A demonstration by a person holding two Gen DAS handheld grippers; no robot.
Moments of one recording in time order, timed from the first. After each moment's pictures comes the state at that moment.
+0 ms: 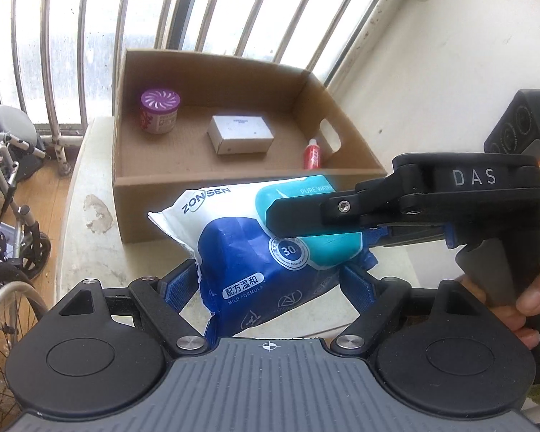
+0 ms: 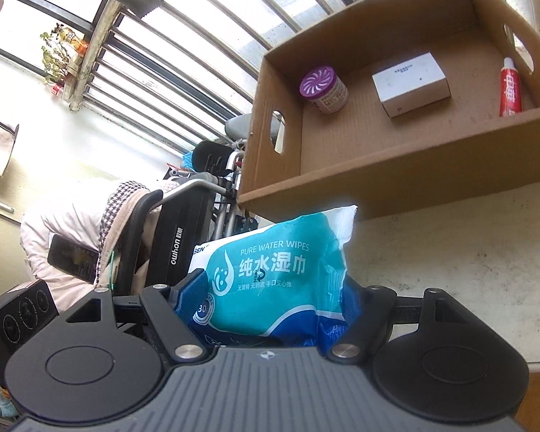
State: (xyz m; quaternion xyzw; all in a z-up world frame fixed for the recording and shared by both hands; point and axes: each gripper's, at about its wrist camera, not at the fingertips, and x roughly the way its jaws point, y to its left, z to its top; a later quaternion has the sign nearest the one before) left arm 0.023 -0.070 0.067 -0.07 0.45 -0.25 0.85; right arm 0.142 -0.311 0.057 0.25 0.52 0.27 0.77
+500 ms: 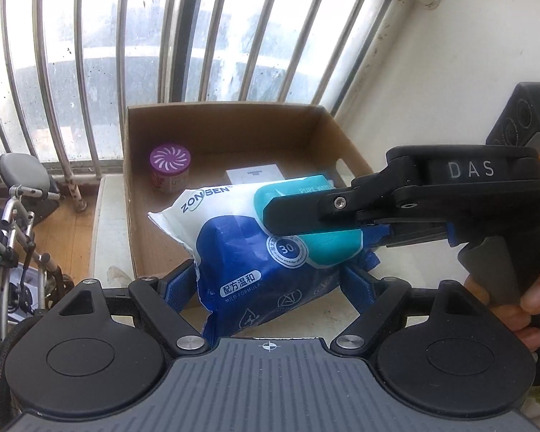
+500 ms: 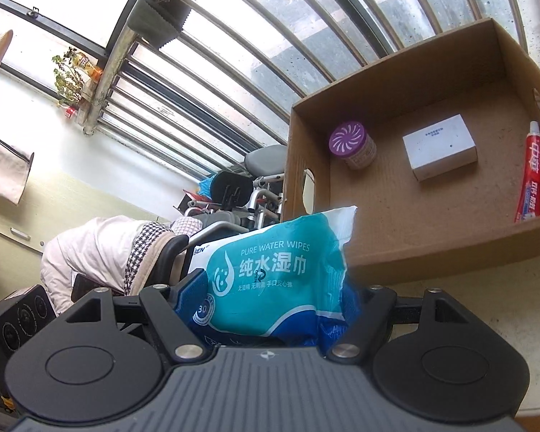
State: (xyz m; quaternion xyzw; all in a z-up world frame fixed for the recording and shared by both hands) left arm 0.093 -0.089 0.094 -0.03 0.44 -0.23 0.87; right arm 0.209 -0.308 0.093 0.27 0.50 0.28 0.77
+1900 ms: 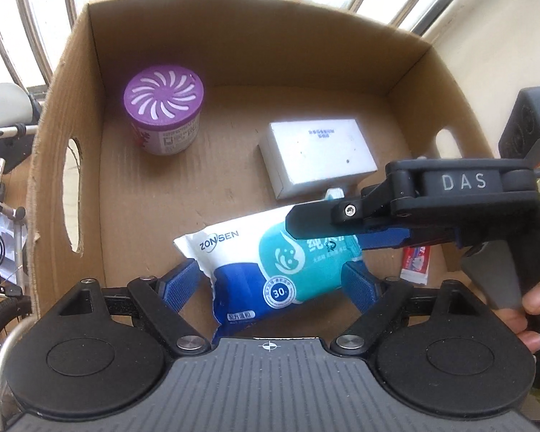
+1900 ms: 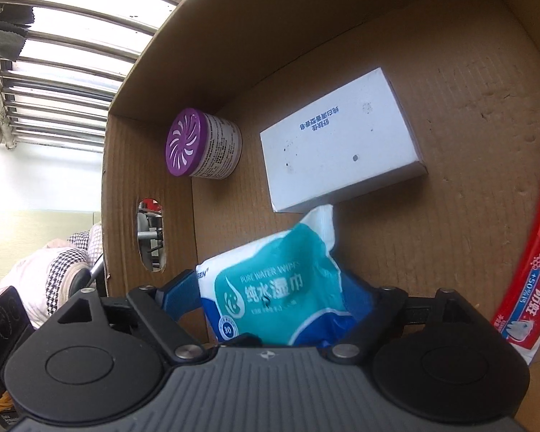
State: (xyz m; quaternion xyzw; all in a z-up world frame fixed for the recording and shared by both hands) left arm 0.239 -0.131 -0.025 -0.05 0.57 -0.18 0.80; right arm 0.366 -0.343 -0.079 0.29 0.63 0.21 0.69
